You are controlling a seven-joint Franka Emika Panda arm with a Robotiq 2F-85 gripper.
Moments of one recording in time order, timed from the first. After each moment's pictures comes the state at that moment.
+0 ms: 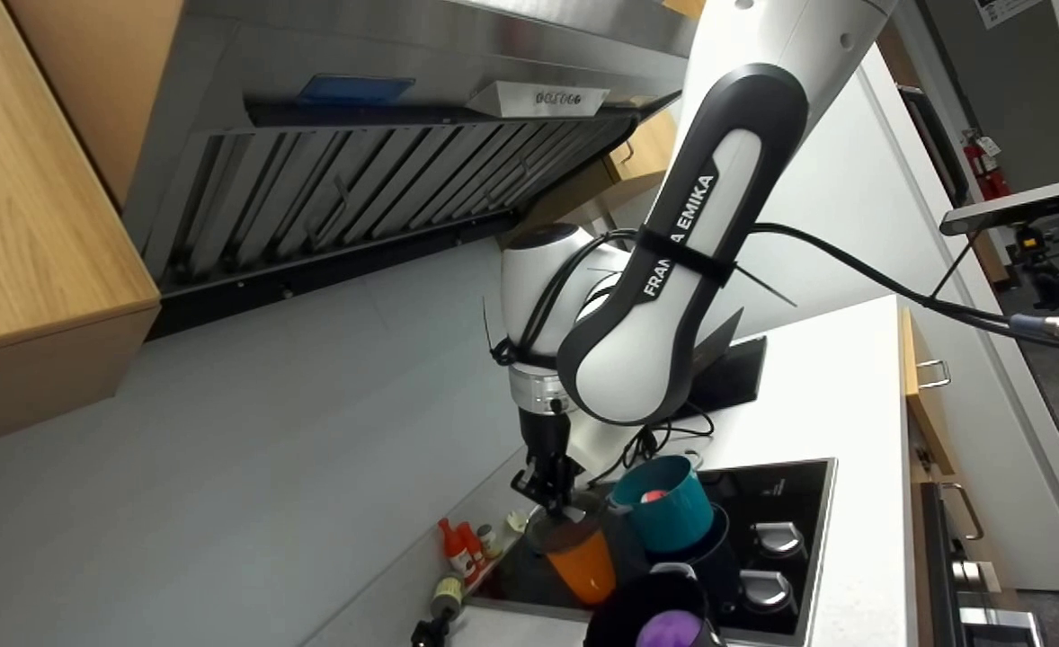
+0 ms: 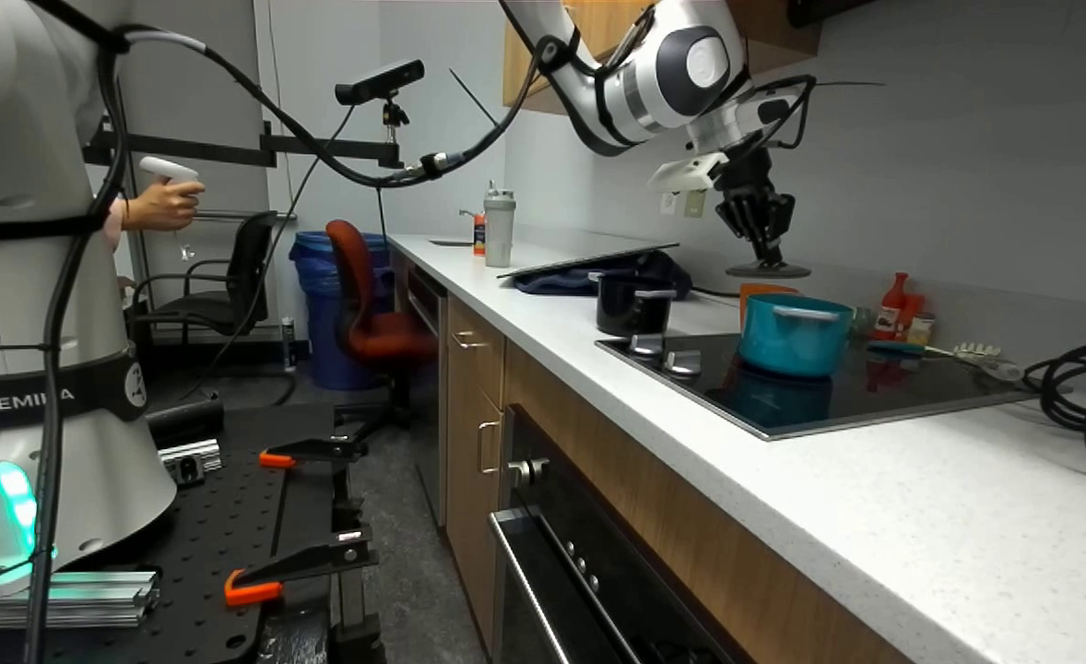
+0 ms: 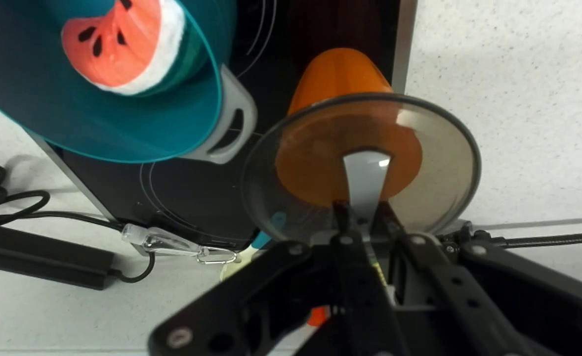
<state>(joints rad) 0.18 0.46 -0.10 -1.75 -0.25 2.75 0.40</state>
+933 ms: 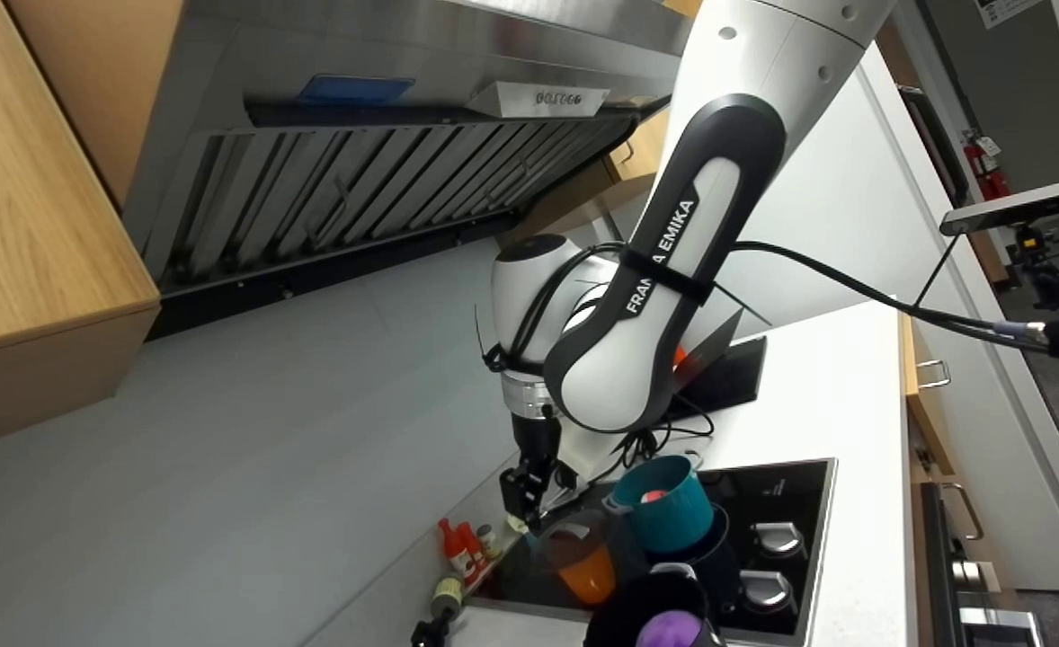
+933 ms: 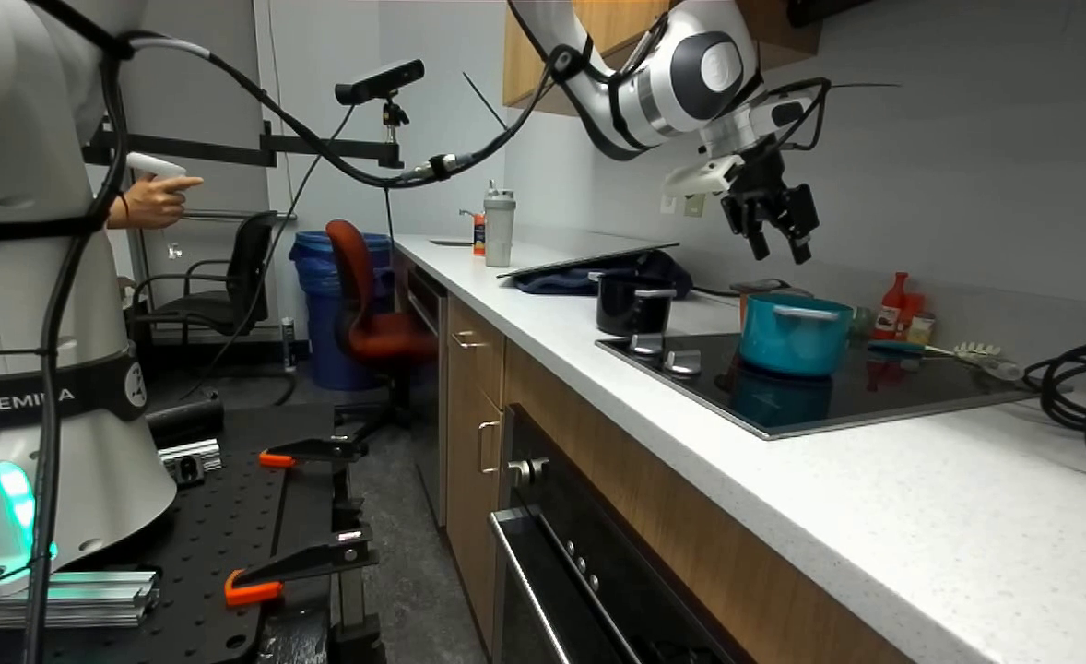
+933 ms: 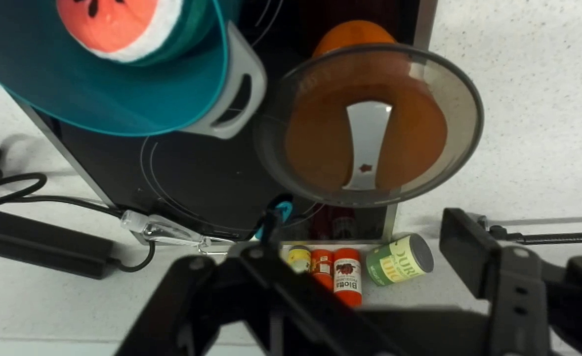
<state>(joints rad) 0.18 0.52 -0.12 -1.67 -0.25 2.73 0.38</state>
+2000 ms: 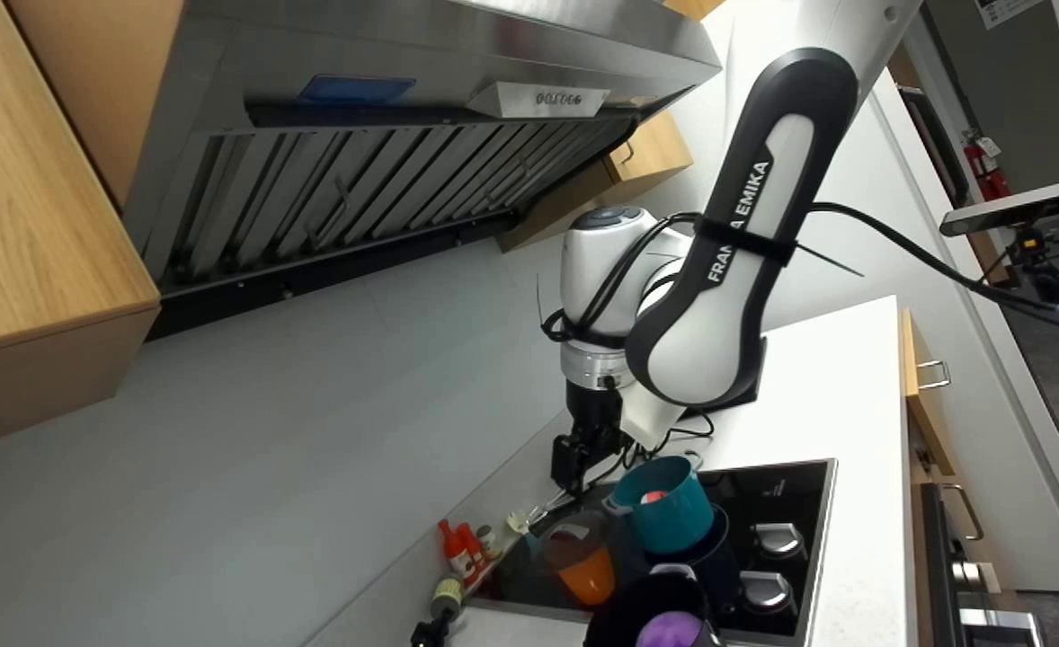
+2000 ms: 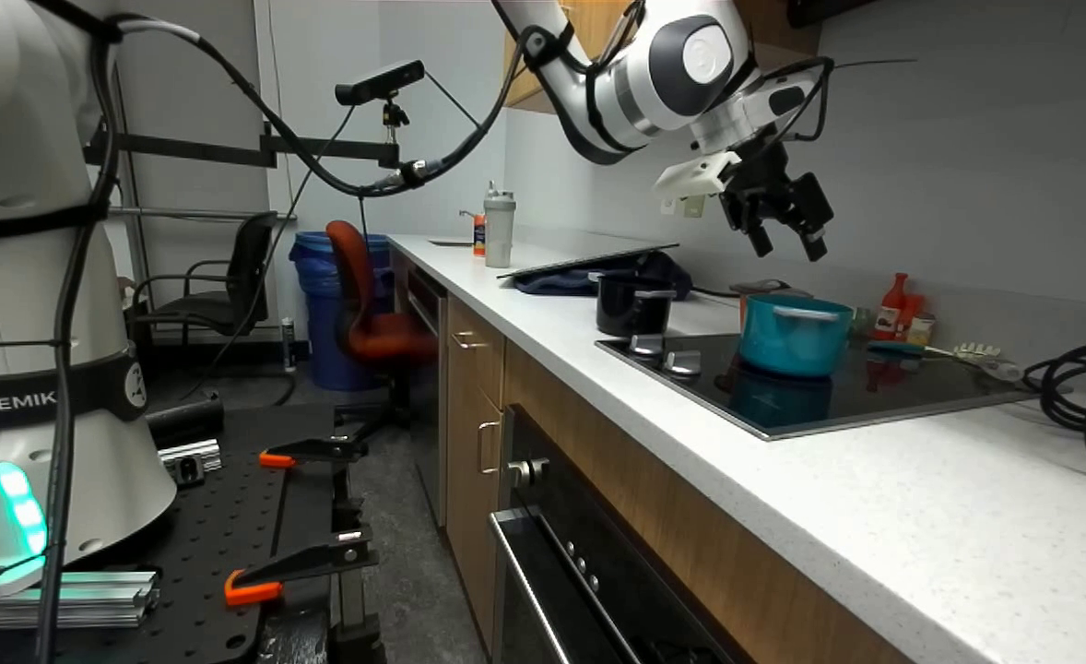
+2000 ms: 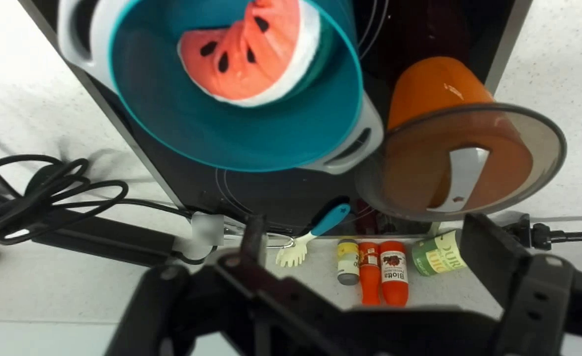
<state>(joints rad) 0.19 0.37 -0.21 -1.94 -0.29 2.93 0.38</state>
